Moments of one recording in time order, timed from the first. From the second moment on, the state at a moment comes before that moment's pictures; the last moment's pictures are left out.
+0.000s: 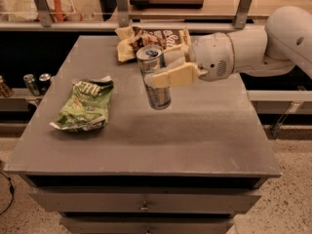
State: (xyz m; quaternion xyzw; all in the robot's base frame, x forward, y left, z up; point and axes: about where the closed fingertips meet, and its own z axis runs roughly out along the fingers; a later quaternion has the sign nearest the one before) arm 0.502 -0.013 0.972 -0.55 0.54 0.46 0.44
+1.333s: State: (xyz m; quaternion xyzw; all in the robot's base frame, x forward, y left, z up) arm 0.512 -0.024 0.929 -0.51 0.55 0.46 0.48
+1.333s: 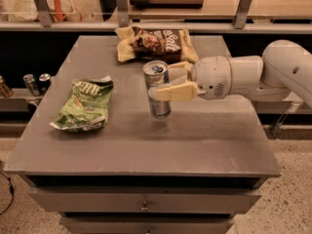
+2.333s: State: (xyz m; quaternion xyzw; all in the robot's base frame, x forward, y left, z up) arm 0.520 -0.030 0.909 -0.50 0.55 0.44 0.50
